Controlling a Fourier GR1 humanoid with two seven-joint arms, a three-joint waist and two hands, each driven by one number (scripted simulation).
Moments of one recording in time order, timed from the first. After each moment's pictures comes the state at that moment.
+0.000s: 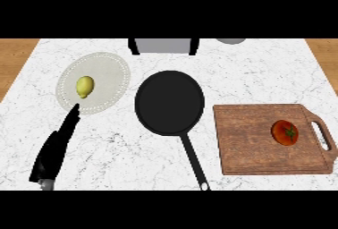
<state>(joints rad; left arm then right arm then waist) 0.03 0.43 -0.24 -1.54 0.05 0.26 0.09 -0.21 -0.89 -0.07 -1.25 -0.05 0.46 -0.04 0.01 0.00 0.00</state>
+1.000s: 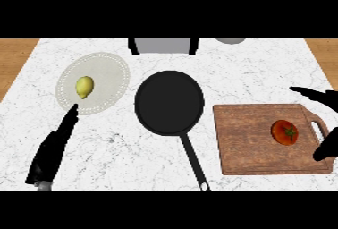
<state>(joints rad) 0.06 0.38 -0.18 -1.59 -0.01 0.19 0.14 -0.31 -0.77 0.09 -1.40 0.16 0.64 0.35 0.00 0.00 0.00</state>
